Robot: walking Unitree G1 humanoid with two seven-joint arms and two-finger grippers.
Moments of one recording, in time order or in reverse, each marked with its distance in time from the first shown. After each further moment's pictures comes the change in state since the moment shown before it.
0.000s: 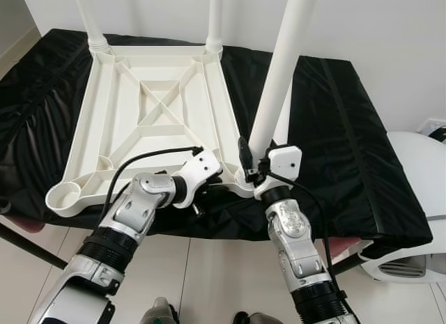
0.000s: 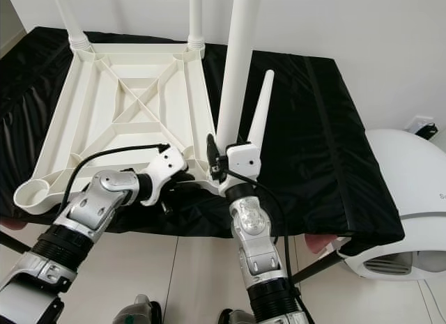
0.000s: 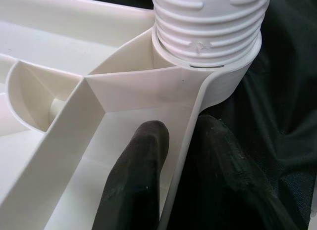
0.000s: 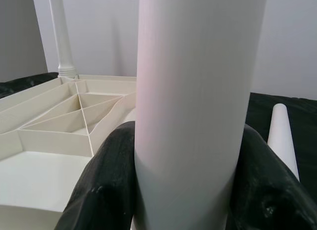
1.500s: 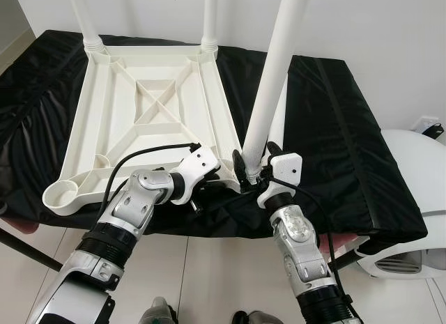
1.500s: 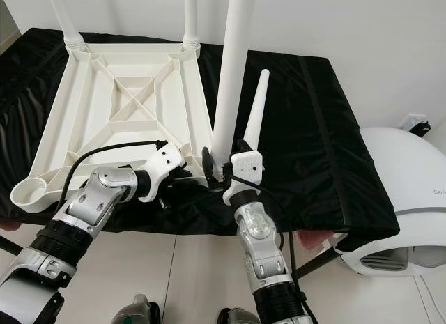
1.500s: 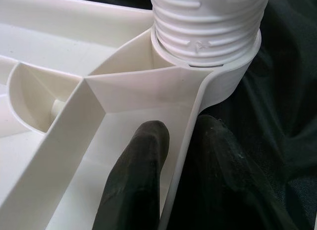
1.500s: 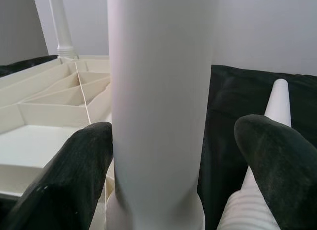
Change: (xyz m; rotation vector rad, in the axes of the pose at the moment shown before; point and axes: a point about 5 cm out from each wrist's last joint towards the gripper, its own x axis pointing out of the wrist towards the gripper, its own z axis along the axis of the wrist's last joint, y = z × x) left arm -0.001 0.007 0.001 -0.002 0.008 0.016; right arm -0.004 -0.011 -0.010 0.030 0.041 0.067
